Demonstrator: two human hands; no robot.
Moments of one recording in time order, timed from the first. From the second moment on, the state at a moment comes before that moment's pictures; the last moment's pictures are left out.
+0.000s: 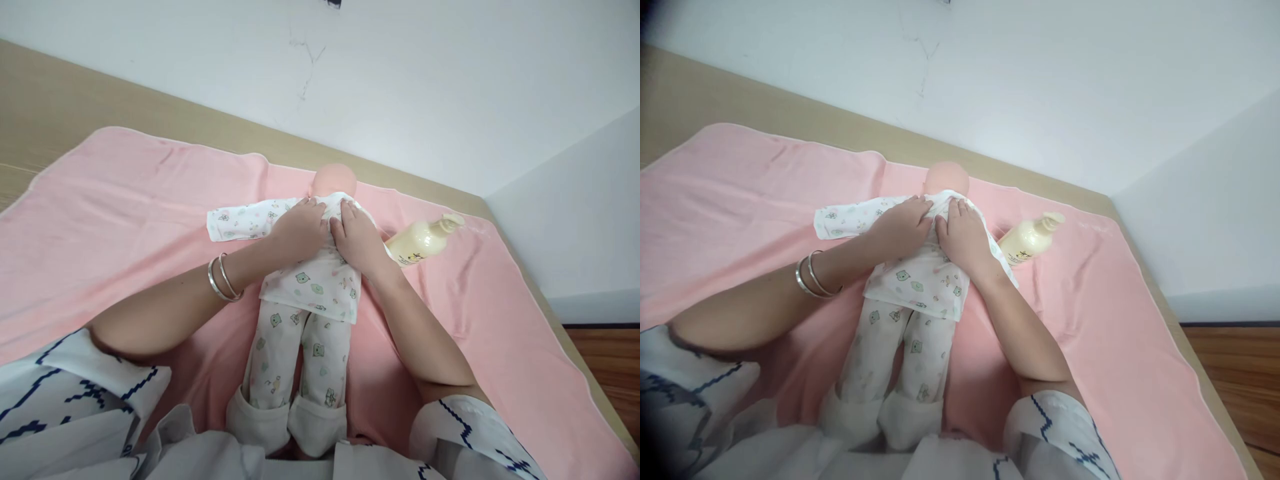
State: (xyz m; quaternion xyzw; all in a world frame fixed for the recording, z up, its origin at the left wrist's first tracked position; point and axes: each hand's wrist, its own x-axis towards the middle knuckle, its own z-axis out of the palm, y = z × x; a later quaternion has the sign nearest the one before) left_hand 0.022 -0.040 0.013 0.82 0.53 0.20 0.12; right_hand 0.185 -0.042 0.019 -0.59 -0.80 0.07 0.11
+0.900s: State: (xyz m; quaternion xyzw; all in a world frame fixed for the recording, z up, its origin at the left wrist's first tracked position) left_hand 0.012 -0.014 0.005 0.85 0.50 0.18 0.08; right_hand 0.166 -0.072 0.025 -0.59 -0.80 0.02 0.10
